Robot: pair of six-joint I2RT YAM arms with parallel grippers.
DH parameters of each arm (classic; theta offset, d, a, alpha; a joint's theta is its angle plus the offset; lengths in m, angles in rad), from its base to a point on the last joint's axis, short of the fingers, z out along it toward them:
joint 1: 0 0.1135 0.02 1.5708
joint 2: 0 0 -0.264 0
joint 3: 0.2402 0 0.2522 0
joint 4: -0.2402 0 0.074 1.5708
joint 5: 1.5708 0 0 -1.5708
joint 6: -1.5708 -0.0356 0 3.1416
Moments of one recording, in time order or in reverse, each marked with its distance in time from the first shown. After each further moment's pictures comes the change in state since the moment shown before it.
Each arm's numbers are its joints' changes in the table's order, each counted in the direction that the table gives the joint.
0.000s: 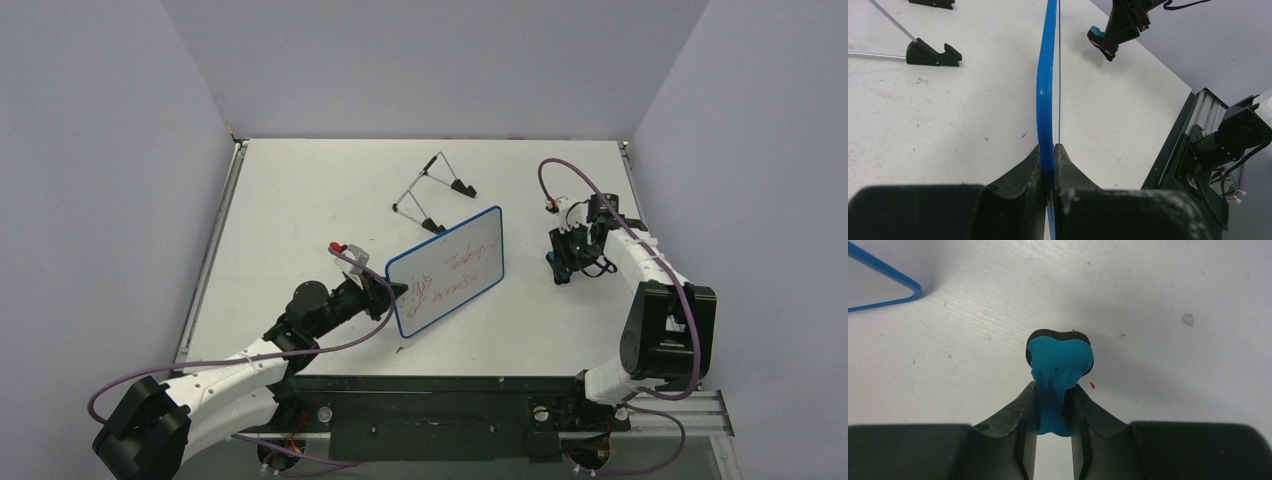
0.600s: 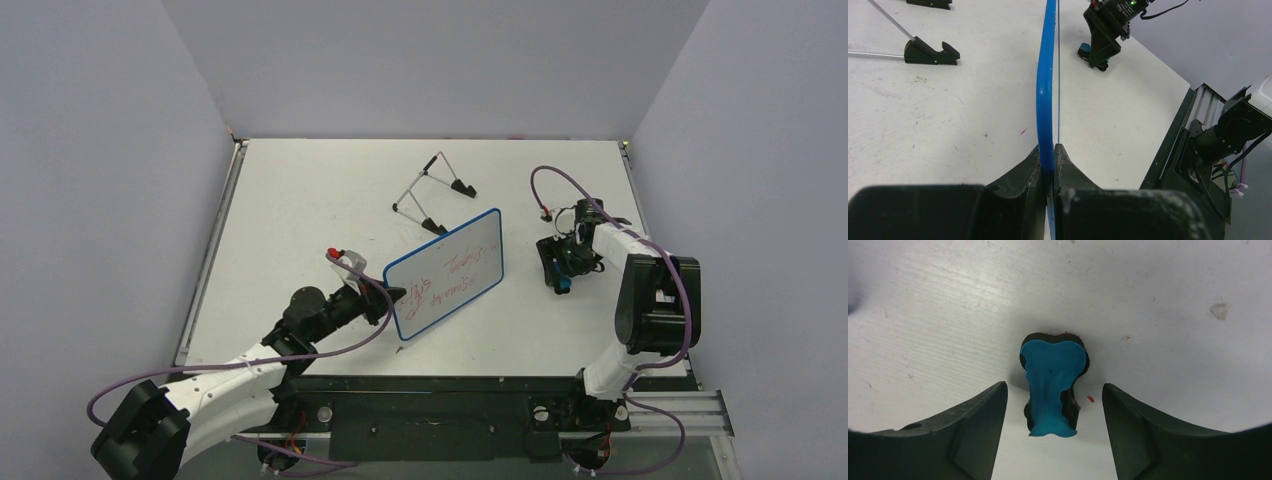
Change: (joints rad) left arm 0.000 0.024 -0.048 0.042 0.018 -0.014; right arm 0.025 -0.168 0.006 0.036 0.135 -0.073
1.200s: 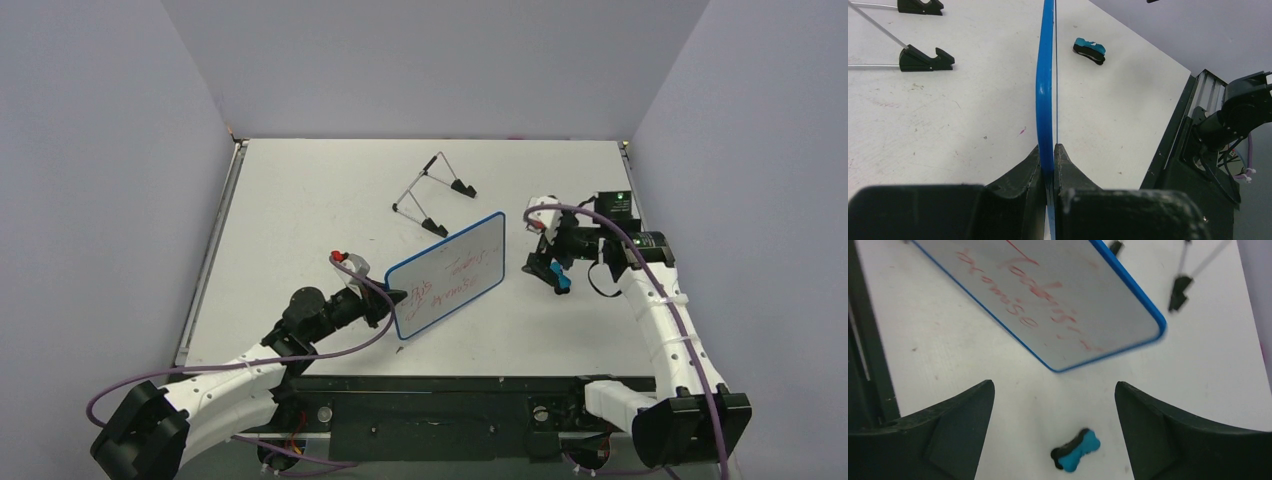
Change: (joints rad) left arm -0.001 0.003 0.000 -0.003 0.049 -0.068; right arm 0.148 0.552 0.097 -0.259 -0.551 0.589
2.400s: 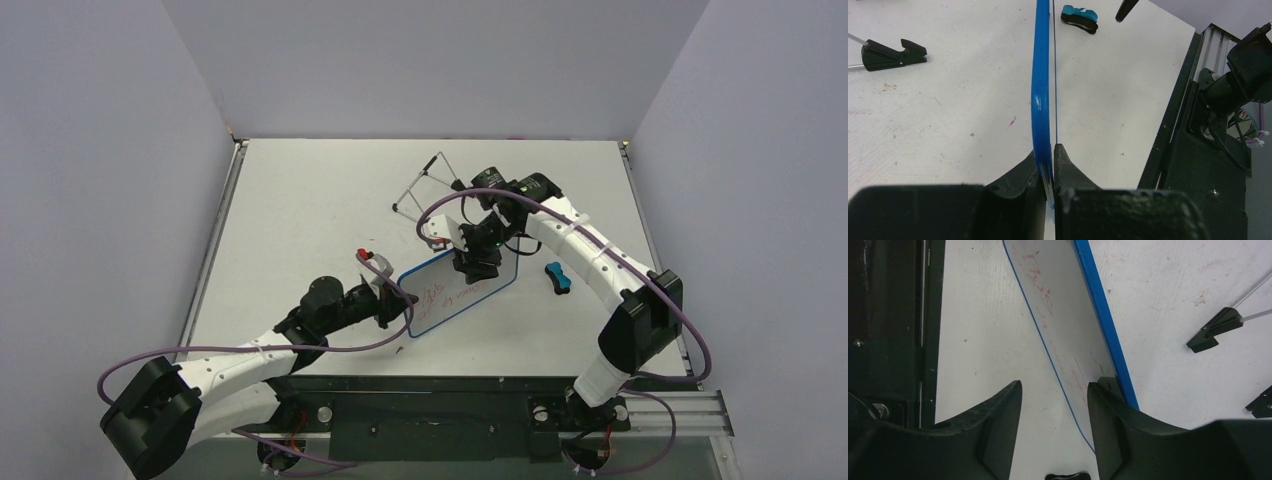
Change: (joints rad) left arm -0.054 -0.135 0.095 -0.072 0.044 -0.109; right arm 0.505 -0.498 0.465 -0.364 0.174 0.110
